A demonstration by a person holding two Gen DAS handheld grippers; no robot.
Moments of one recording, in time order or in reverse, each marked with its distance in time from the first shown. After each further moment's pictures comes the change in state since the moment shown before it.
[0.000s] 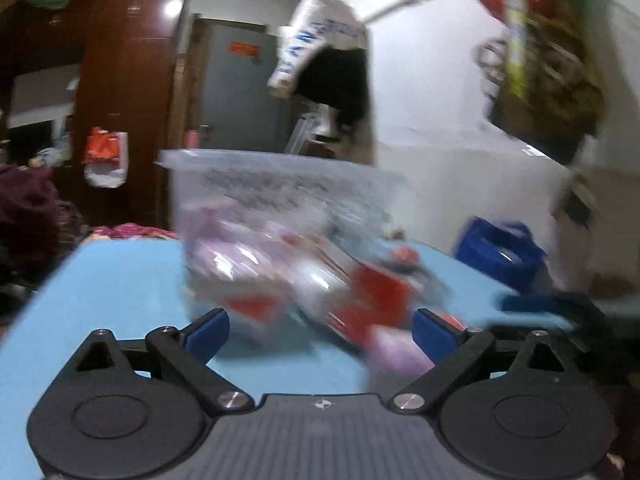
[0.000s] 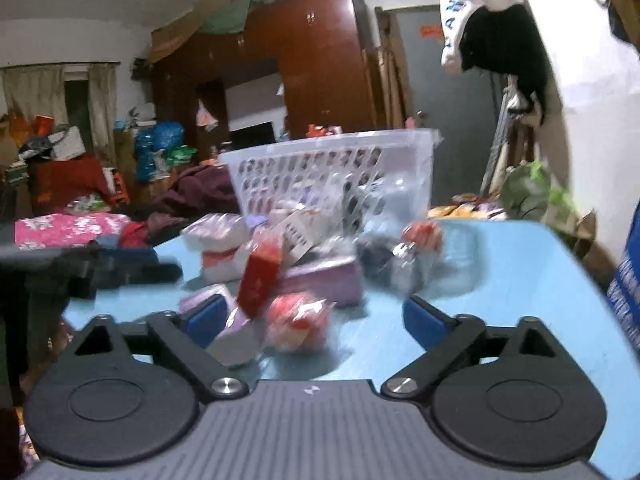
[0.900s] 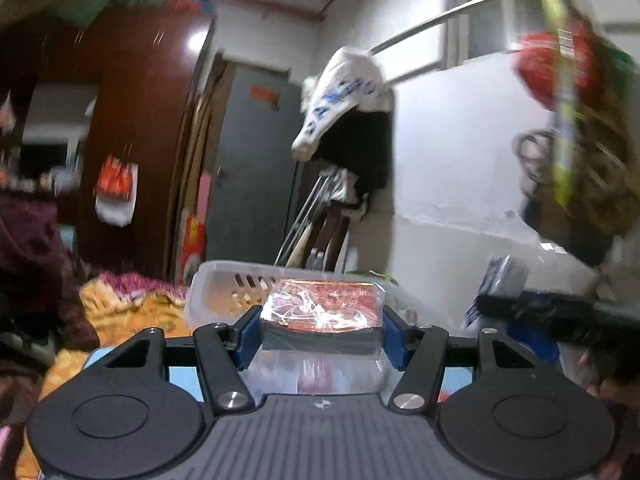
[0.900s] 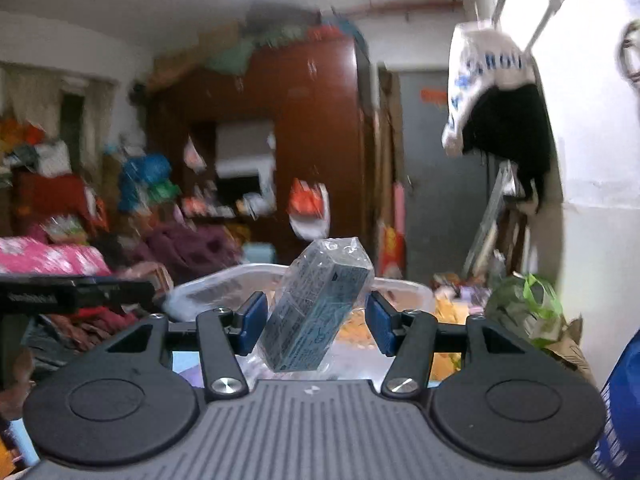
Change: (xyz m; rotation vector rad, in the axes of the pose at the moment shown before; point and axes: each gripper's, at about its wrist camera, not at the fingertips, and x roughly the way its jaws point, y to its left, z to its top) left arm 0.044 0.067 0.134 -0.123 -0.123 0.045; right arm 0.072 -0.006 0.159 -0.107 -0.114 -0.106
